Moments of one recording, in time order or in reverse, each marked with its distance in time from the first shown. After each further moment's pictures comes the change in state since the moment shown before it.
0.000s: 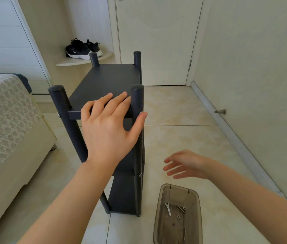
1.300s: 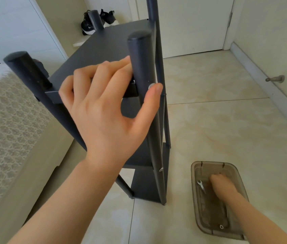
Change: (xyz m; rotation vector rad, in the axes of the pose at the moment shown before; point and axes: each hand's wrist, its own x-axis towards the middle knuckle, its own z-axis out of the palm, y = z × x) left_hand -0.006 0.006 0.027 0.029 0.172 0.070; right_hand 0.154 0.223 0.015 -1.171 0.203 0.040
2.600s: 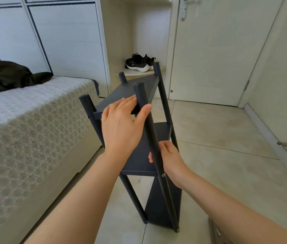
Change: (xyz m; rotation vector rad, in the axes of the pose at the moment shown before) left_hand 0.028 -0.109 -0.066 -0.109 -0.349 -0.538; right_hand -0.130 -0.263 -0.252 1.306 0.130 -0.491
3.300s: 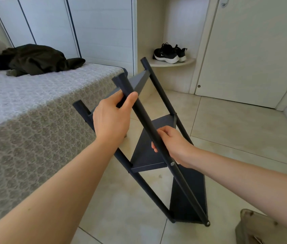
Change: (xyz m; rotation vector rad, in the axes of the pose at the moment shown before) left_hand 0.007 -0.093 -0.056 -0.320 0.129 -0.374; right_hand 0.043 -0.038 0.079 -0.184 -0.298 -0.007
